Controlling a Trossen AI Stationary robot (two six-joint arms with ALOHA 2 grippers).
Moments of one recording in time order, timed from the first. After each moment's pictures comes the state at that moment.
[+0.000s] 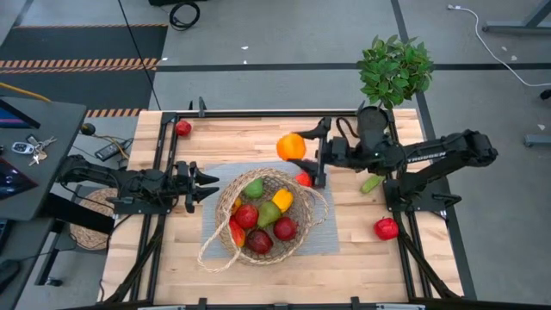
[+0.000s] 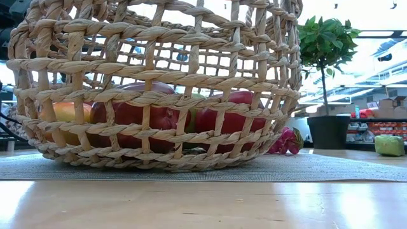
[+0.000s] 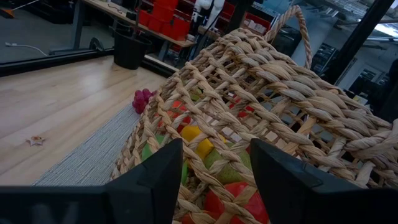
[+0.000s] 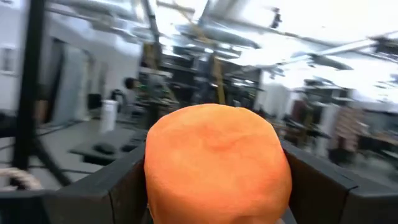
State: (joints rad) left arm -0.22 0.24 0.03 0.16 -0.35 -0.43; right arm 0.03 1.24 0.89 0.64 0.12 -0.24
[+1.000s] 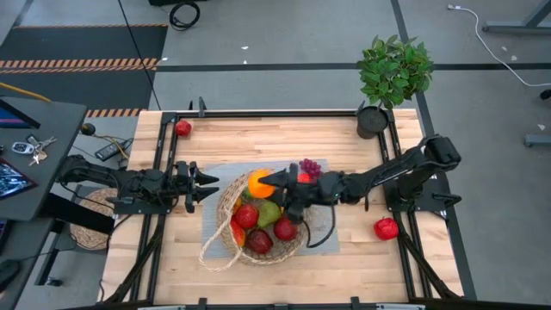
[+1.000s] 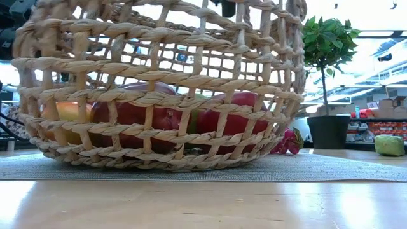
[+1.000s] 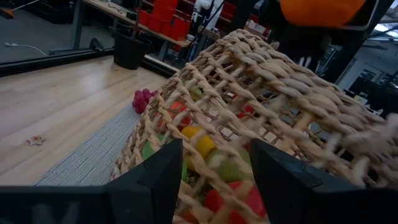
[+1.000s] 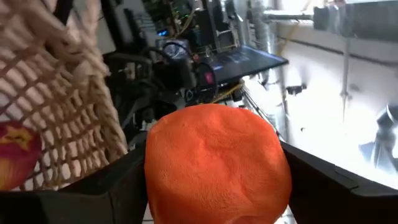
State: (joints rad) left arm -0.22 0.24 0.03 0.16 -0.35 -0.43; right arm 0.26 1.64 1.04 0.68 0.37 -1.33
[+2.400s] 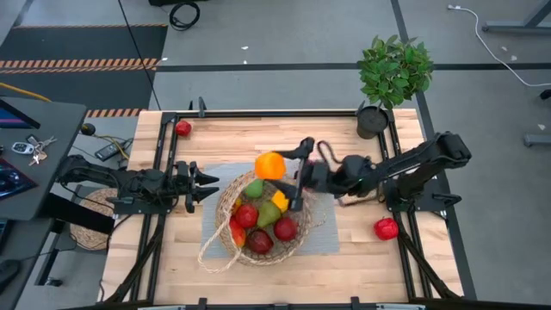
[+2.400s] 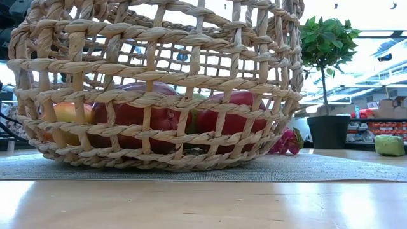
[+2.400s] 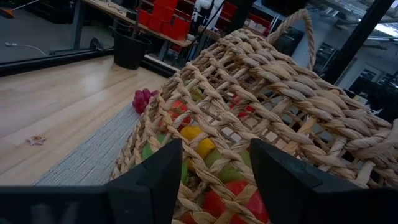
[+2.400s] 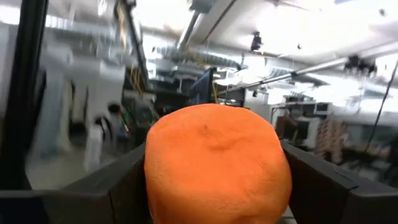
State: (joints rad) left arm -0.22 0.24 0.03 0.16 -0.35 -0.43; right arm 0.24 1.53 1.08 0.88 0.36 -0.32
